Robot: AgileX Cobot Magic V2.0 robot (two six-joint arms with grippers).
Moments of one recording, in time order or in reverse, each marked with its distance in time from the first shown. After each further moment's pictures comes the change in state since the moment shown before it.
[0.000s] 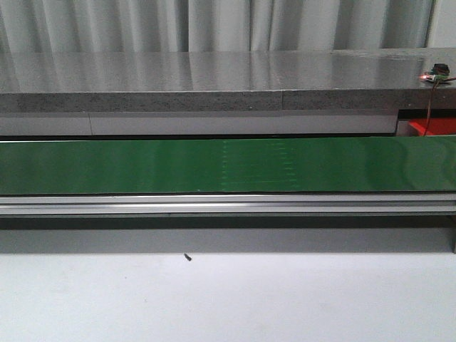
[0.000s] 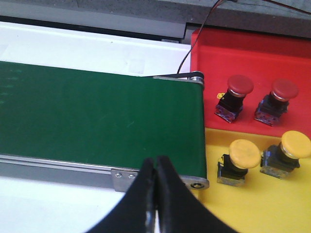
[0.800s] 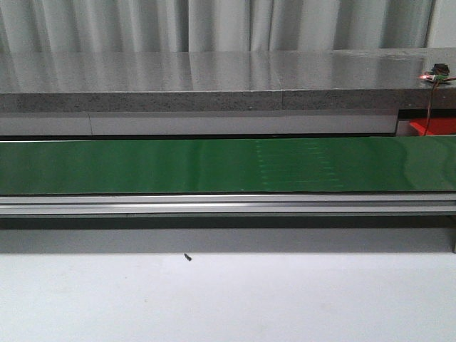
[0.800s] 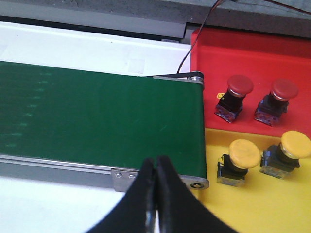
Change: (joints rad) left arm 0.000 0.232 -0.115 0.100 0.026 -0.123; right arm 0.000 0.000 0.000 0.000 0.000 0.000
